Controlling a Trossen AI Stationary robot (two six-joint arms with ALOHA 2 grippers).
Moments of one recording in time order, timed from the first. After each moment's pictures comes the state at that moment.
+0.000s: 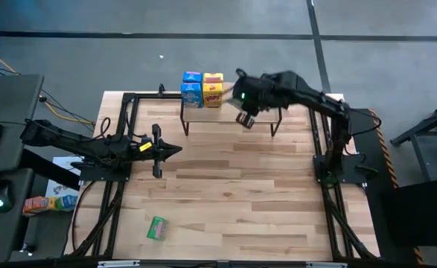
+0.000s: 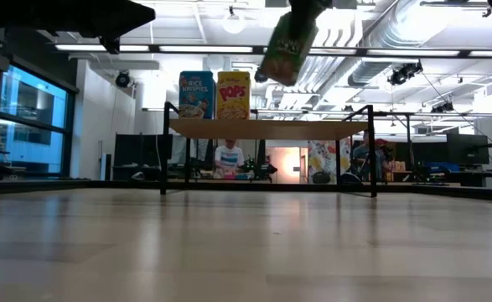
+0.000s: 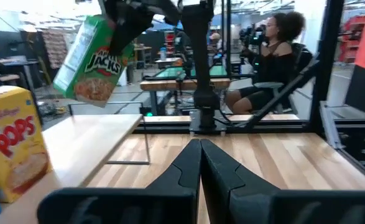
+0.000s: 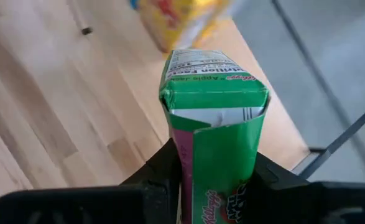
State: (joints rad) left arm -0.18 0.68 0.29 0.45 -0.30 0.08; right arm -0.19 1.88 2.31 -1.56 0.40 0.19
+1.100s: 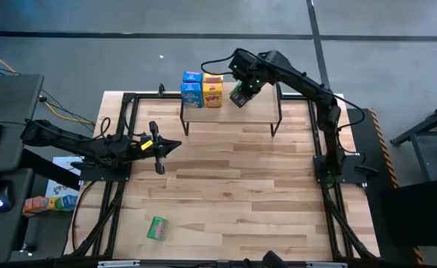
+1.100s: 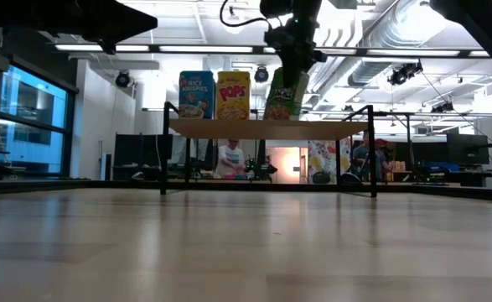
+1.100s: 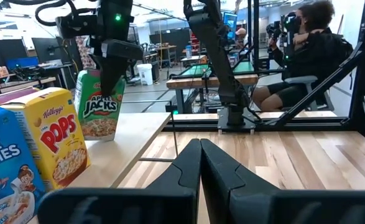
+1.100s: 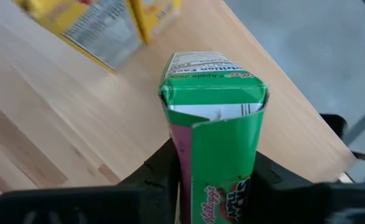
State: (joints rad) left arm -0.18 0.68 0.29 0.45 -0.41 0.14; right arm -0.49 2.04 2.31 -1.49 0.14 0.20
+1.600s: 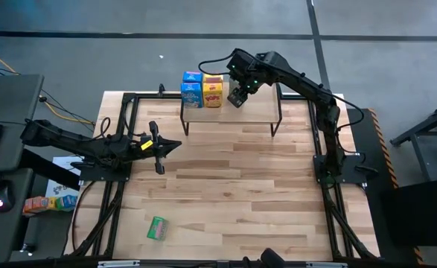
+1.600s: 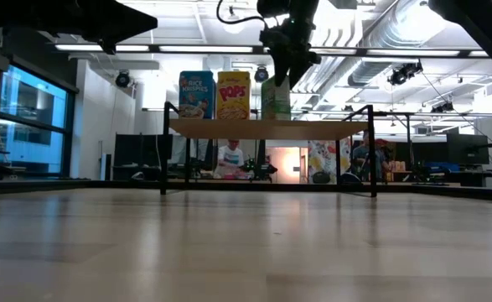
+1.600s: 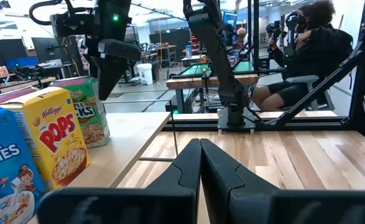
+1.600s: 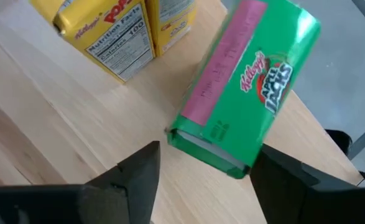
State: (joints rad) left arm -0.18 0.68 0.29 0.45 -0.41 0.14; right arm -0.49 2.04 2.31 -1.44 0.14 0.17
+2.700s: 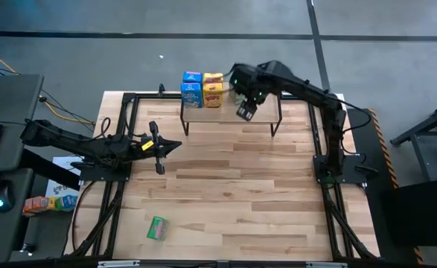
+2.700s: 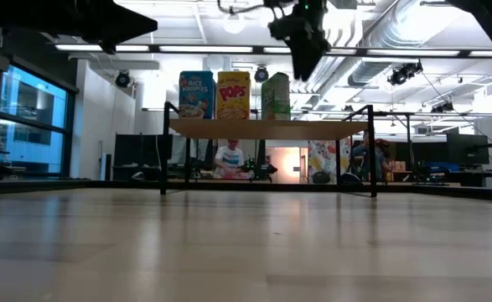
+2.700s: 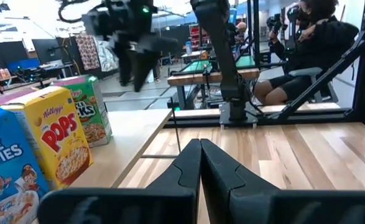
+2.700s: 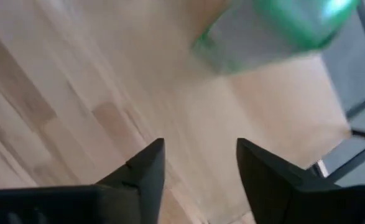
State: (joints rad) left arm -0.18 0.68 0.29 0.43 -0.41 0.16; right arm -0.39 1.95 2.21 -1.57 0.20 0.11
